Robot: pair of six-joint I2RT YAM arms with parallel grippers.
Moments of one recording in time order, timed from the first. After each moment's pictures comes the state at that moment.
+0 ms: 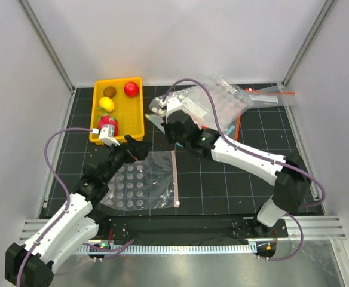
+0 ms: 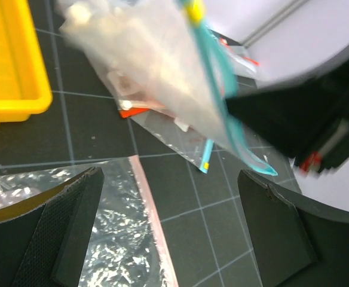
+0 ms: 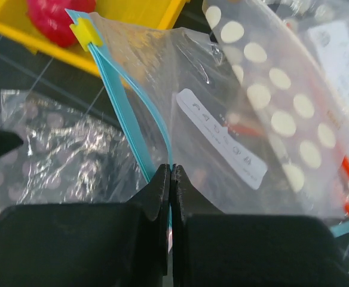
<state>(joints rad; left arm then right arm) -0.46 0.71 0.45 0.13 0.00 -0.67 0.90 1.64 1.40 -0.26 0.35 0.21</state>
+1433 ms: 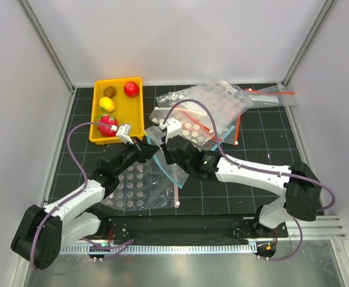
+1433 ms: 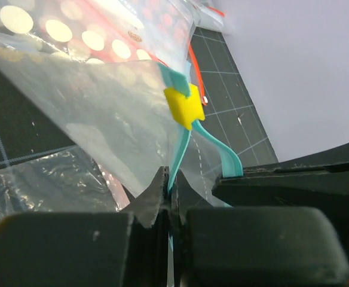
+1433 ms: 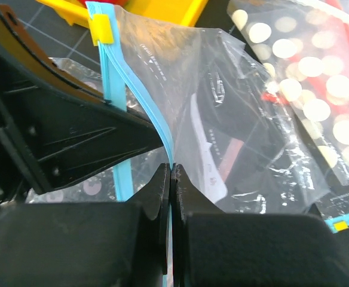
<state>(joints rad) -0.47 1.03 0.37 0.53 0.23 -0.73 1.09 1.48 1.10 -0.09 0.44 0.33</state>
